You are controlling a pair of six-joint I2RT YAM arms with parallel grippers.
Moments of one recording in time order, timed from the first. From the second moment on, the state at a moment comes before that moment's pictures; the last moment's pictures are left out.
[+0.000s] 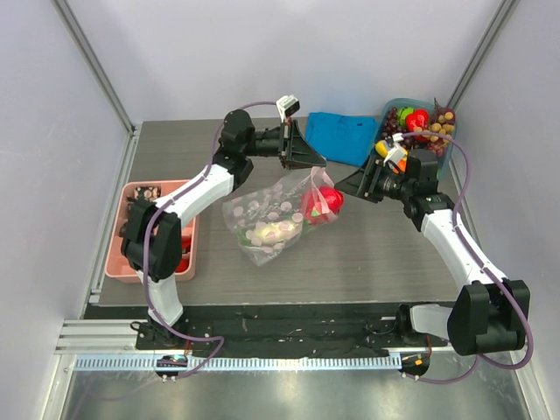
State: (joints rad) left arm -0.53 1.84 1.49 0.61 1.14 -1.47; right arm 0.08 1.23 0.90 -0.14 -0.75 0.58
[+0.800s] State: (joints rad) left arm -0.56 1.85 1.52 0.58 1.15 -1.46; right arm 0.13 1.30 0.91 -0.06 -0.72 0.49
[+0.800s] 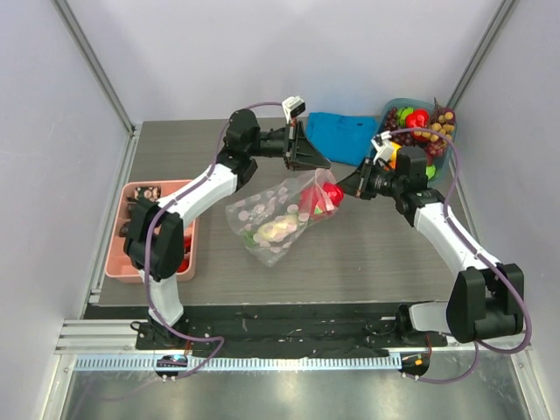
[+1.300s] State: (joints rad) left arm -0.48 1.69 1.59 -0.38 0.91 -0.69; right arm 0.12 1.05 1.00 -0.31 -0.84 0.63
